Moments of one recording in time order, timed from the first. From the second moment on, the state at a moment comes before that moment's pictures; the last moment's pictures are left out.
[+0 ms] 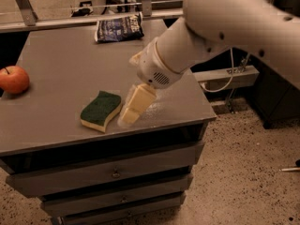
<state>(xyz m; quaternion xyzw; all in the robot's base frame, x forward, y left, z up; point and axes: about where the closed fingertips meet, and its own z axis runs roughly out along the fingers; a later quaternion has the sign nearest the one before) 0.498 0.040 0.905 -0.64 0.68 0.18 0.31</state>
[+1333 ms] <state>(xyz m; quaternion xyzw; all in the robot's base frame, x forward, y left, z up) 0.522 0.101 0.838 -0.63 0.68 0.22 0.32</state>
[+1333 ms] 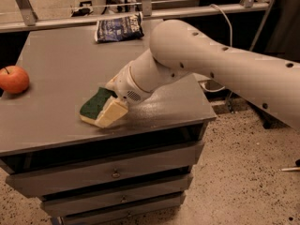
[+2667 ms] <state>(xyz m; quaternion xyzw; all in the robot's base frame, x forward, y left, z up) 0.576 0.069 0.915 -0.61 0.67 0.17 0.39</state>
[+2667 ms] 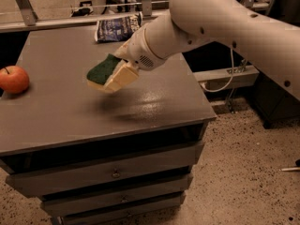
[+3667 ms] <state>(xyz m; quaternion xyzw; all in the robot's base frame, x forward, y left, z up) 0.625 0.150 0.930 -0.63 0.60 0.19 0.45</state>
